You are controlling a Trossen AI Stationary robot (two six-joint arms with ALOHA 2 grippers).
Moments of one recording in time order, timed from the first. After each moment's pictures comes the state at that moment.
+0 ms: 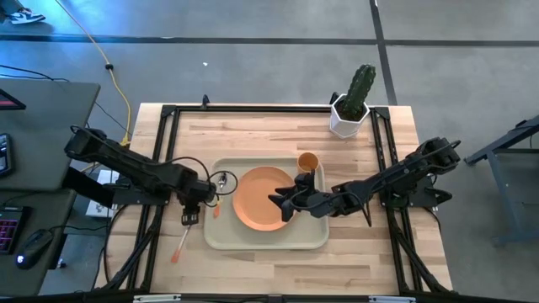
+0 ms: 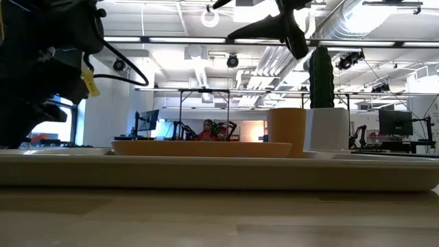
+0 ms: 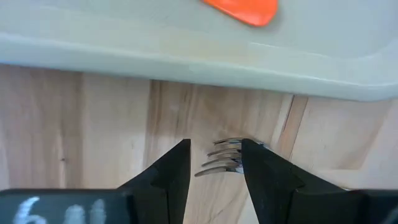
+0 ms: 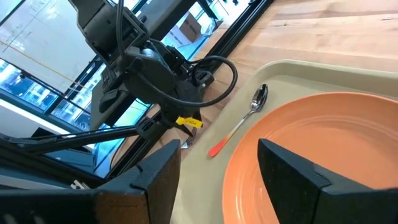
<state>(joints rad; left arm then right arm) -0.24 1.23 0.54 -0.77 0.20 -0.40 0.38 1.59 1.00 0.21 0.63 0.99</state>
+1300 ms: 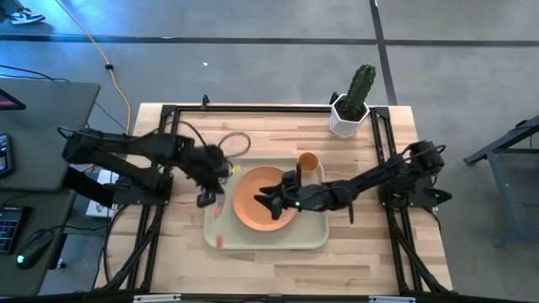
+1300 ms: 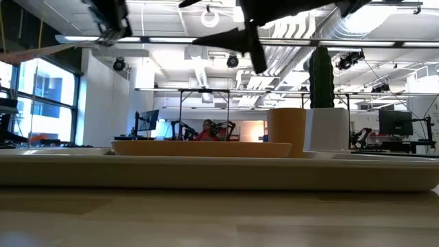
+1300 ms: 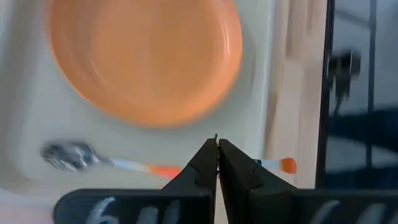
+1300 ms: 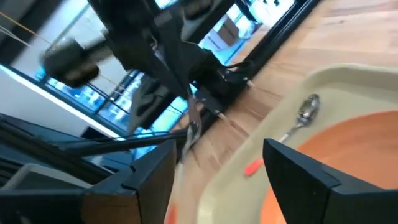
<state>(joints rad) -0.07 1.21 1.13 -0.97 0.20 -0.32 0.29 1.74 1.00 0.55 0.46 0.88</state>
